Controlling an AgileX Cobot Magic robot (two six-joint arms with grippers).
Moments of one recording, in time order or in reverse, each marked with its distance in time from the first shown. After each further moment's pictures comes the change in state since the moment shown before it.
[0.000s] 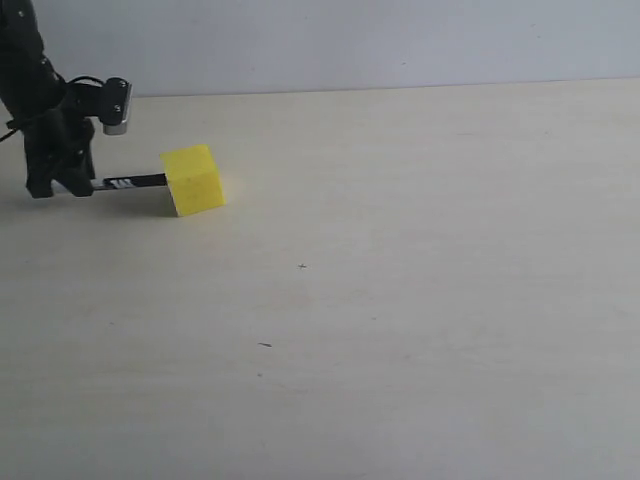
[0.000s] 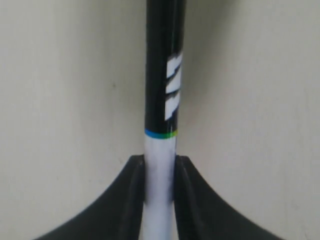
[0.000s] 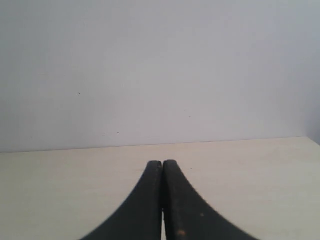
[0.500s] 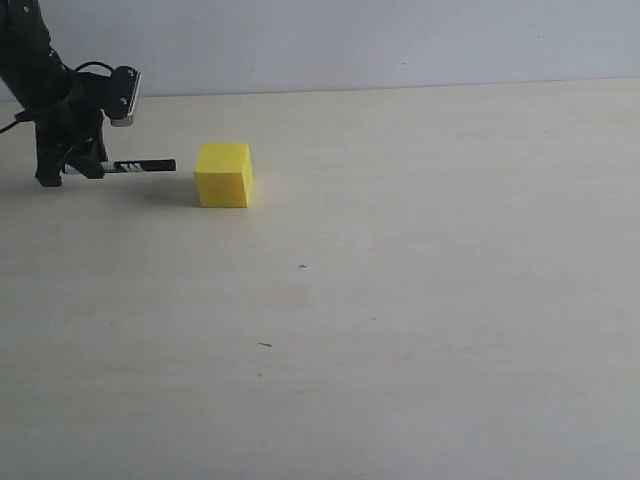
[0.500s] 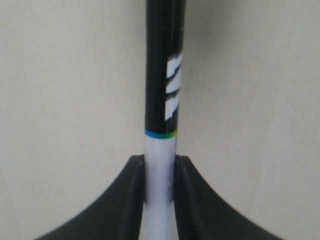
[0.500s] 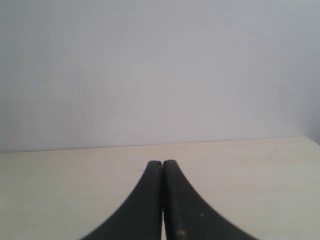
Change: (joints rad) left arm 0.005 0.012 -0.032 -0.024 -0.085 0.095; right arm 0.000 0.000 0.000 0.000 0.000 0.000
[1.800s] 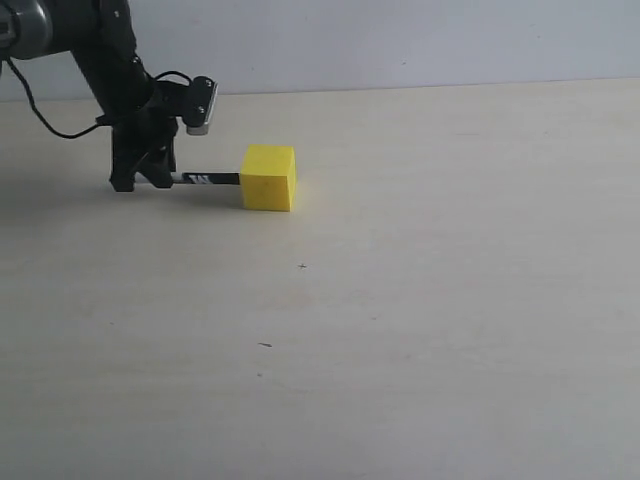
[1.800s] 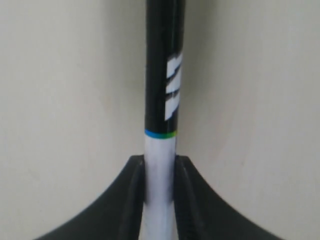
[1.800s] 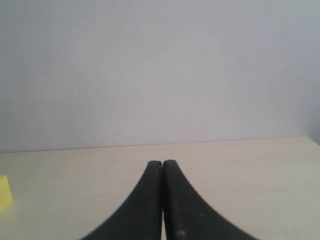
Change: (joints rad) left arm -0.178 0.076 -0.122 -0.003 0.112 -0.087; right arm 0.000 0.000 0.000 0.000 0.000 0.000
